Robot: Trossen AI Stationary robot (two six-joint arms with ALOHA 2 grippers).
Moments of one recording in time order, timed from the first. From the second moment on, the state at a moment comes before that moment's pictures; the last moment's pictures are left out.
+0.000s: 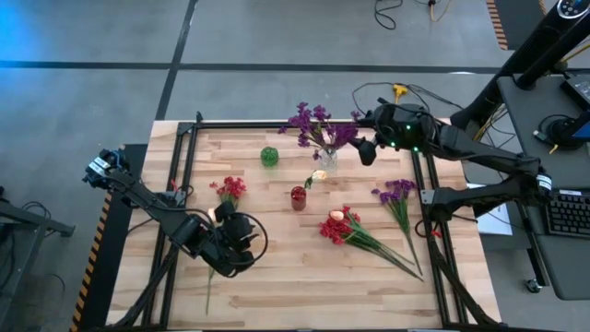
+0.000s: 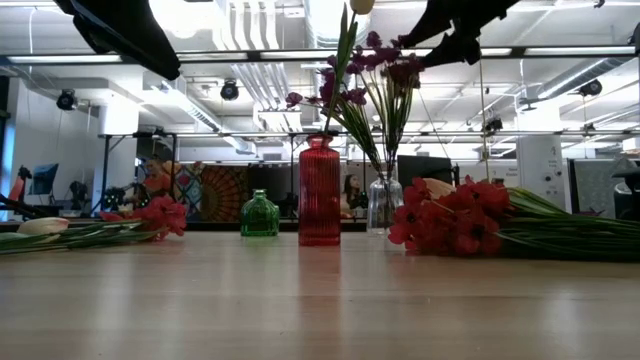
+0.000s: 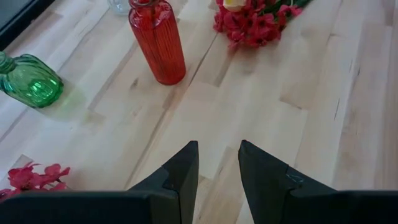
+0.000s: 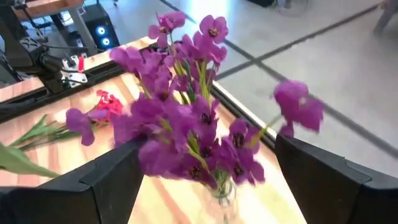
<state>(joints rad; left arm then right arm) -0.61 1.41 1.07 -0.78 -0.67 -0.88 -0.41 1.05 1.07 -0.44 0.08 0.14</state>
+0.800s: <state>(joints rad) -0.61 1.41 1.07 -0.78 -0.67 -0.88 -0.41 1.05 1.17 -0.94 0.19 0.43</state>
